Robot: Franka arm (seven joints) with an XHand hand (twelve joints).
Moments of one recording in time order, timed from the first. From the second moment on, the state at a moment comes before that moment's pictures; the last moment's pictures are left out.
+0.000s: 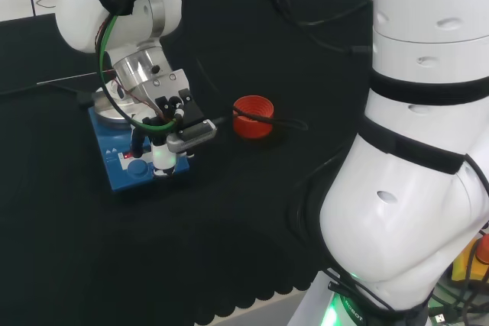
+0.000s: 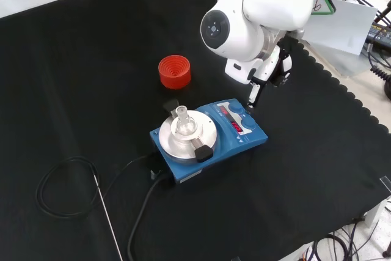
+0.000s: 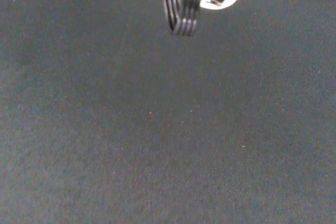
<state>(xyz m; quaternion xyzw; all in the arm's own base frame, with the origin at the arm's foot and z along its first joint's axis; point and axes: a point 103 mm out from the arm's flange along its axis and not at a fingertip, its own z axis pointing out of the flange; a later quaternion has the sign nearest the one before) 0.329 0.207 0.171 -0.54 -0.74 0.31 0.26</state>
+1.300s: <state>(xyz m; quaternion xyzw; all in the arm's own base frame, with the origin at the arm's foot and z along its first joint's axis) 0.338 0.207 0.158 -0.53 -0.74 0.33 0.27</state>
